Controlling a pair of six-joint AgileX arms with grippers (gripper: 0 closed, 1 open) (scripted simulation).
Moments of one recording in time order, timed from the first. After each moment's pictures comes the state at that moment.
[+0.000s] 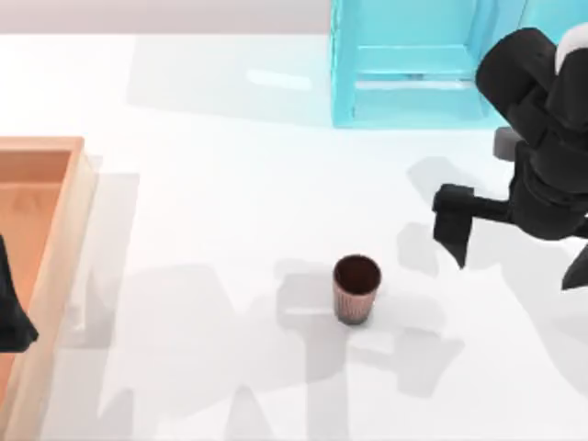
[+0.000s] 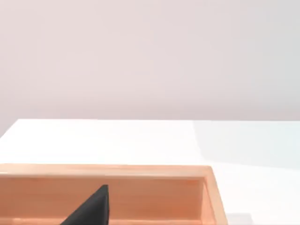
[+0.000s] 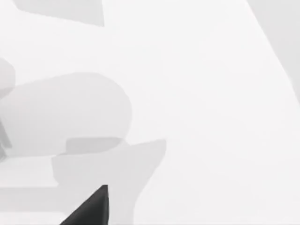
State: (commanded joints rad) left arm 0.00 0.00 0.00 0.00 0.00 0.00; right arm 0.43 1.75 1.30 -1.10 0.01 0.68
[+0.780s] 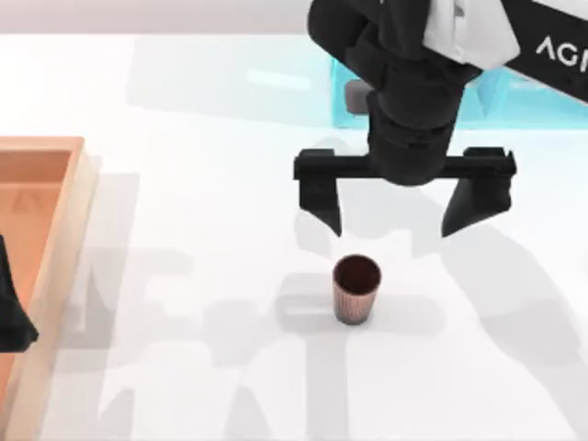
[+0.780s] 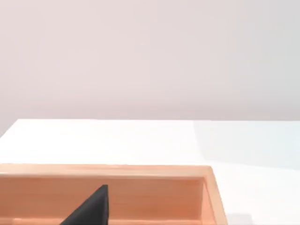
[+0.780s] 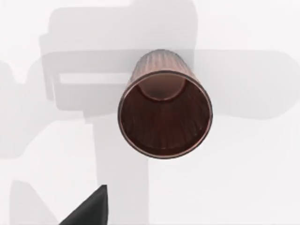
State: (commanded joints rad) left arm 0.00 0.00 0.00 0.00 0.00 0.00; right arm 0.66 2.05 1.87 -1.39 0.00 0.68
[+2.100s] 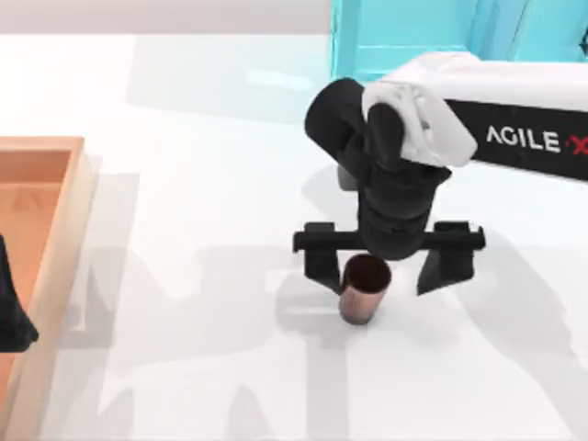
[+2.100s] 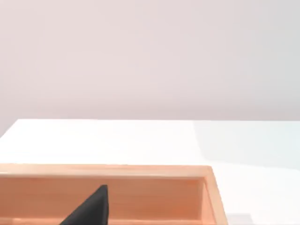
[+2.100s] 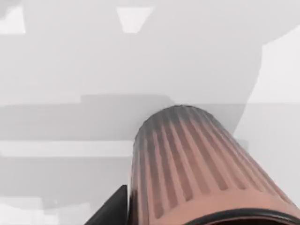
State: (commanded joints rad) left arm 0.00 0.00 0.00 0.00 0.00 0.00; right arm 0.67 2.11 1.55 -1.01 0.00 0.69
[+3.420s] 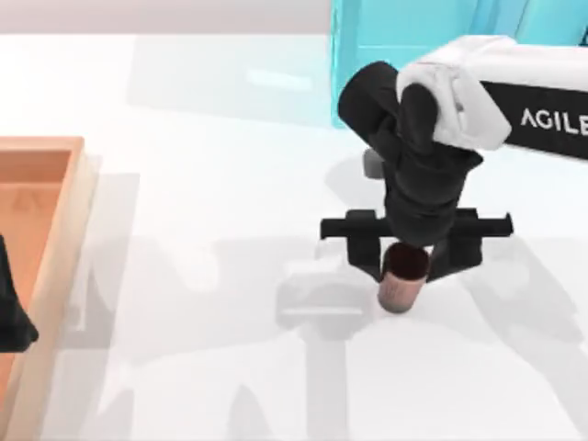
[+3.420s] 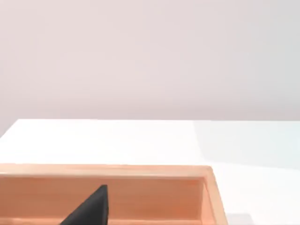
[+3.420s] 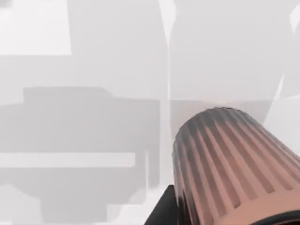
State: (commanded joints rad) left arm 0.00 0.00 0.00 0.00 0.00 0.00; right arm 0.60 2.06 1.52 -1.03 0.01 0.62
